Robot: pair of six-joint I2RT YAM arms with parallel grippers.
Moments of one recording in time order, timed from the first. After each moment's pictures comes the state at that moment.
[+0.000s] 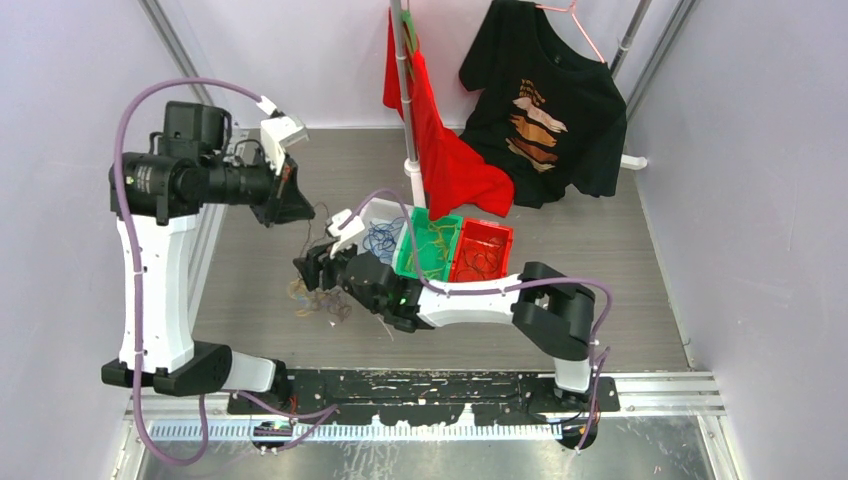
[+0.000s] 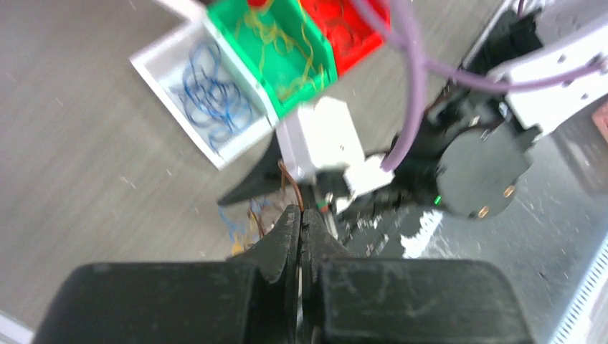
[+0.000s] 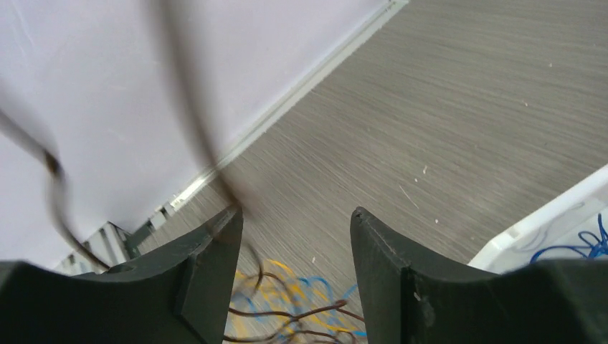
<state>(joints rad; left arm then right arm) -0.16 1.37 2.04 -1.59 0.69 0.46 1.24 1.85 1.23 0.62 0.40 0.35</state>
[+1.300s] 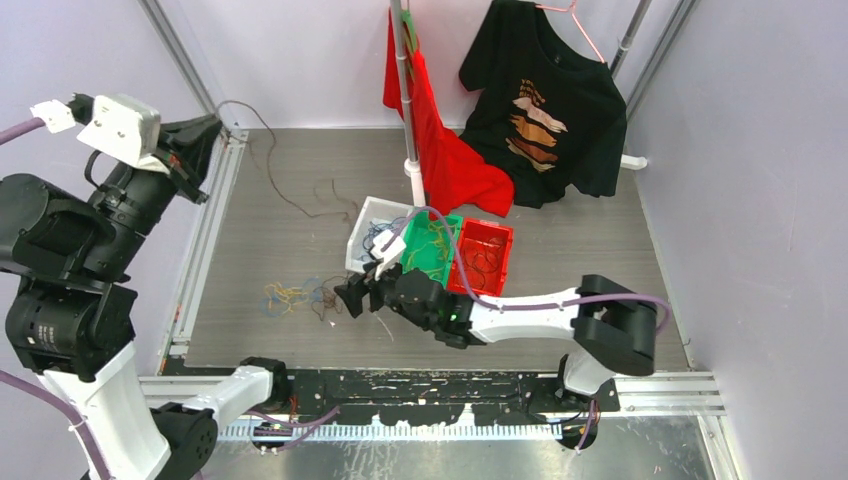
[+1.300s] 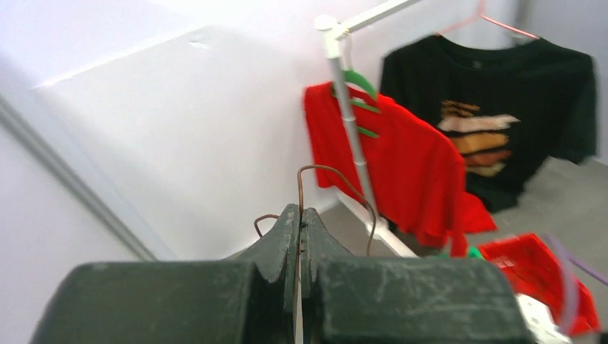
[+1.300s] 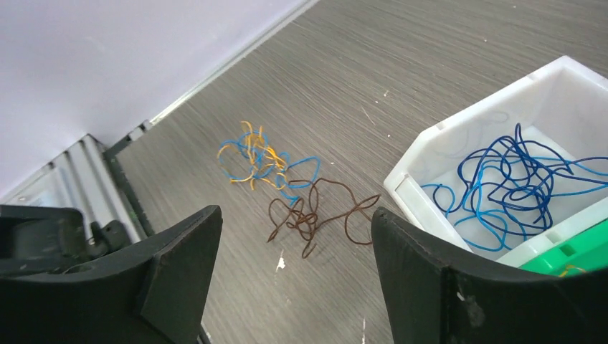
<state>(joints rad) -0.16 1.06 2.12 -0.89 0.32 0.22 1.25 1.61 0.87 0.60 0.36 0.31</state>
